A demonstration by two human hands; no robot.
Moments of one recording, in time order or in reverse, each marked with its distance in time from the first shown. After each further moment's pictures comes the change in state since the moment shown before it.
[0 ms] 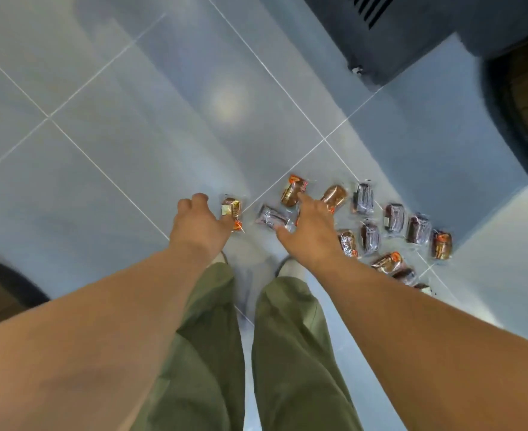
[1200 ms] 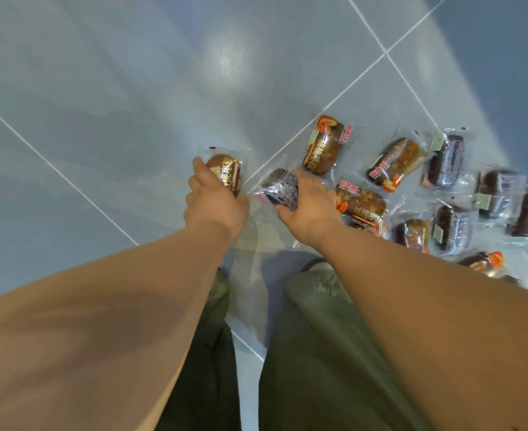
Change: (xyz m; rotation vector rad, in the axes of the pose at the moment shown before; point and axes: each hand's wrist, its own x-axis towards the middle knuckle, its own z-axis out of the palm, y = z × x) left_hand 0.192 -0.062 0.210 -0.019 0.060 -0.045; right_hand 0.206 0.112 0.188 -0.105 -0.091 -0.015
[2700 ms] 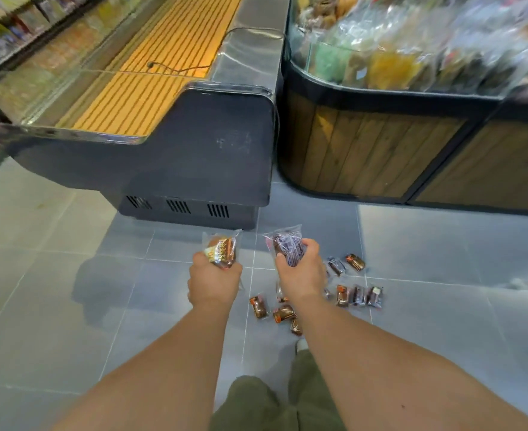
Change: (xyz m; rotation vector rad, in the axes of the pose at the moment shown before) left_hand -0.479 0.194 -0.417 -0.110 0.117 0.651; right_hand -0.556 -0.161 -0.334 1.012 1.012 0.421
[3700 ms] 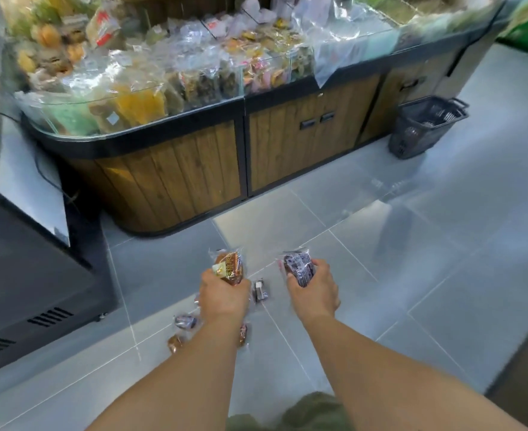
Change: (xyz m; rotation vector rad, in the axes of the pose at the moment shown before) left_hand -0.242 0.133 0.259 0.101 -0.521 0.365; right_hand 0.012 0.229 -0.300 0.125 0.530 0.426
